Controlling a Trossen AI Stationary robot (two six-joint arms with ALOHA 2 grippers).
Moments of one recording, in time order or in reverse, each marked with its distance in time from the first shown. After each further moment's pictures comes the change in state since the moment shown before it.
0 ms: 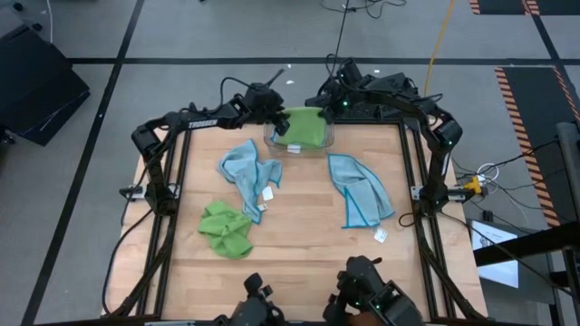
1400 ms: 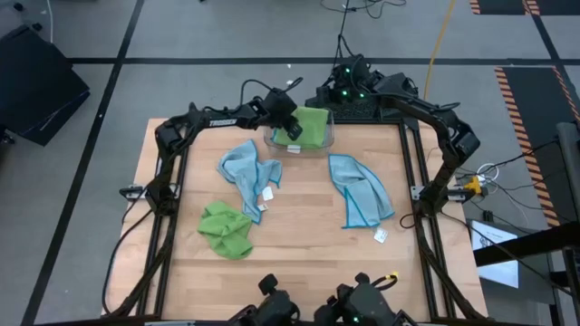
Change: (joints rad) left arm -0.049 0.220 0.199 -0.136 -0.031 -0.065; right arm 0.104 -0.200 0.000 0.079 0.238 0.599
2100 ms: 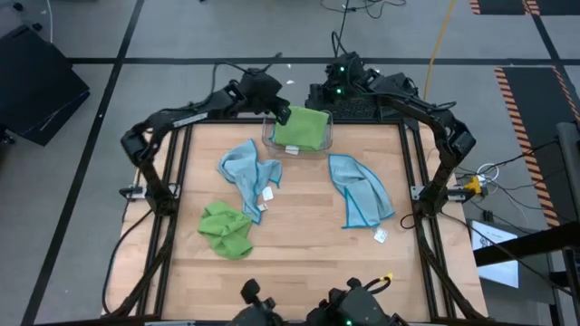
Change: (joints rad) left arm 0.017 -0.323 -0.003 -0.150 0.046 -0.106; right arm 0.042 0.030 0.091 -0.030 -0.047 0.115
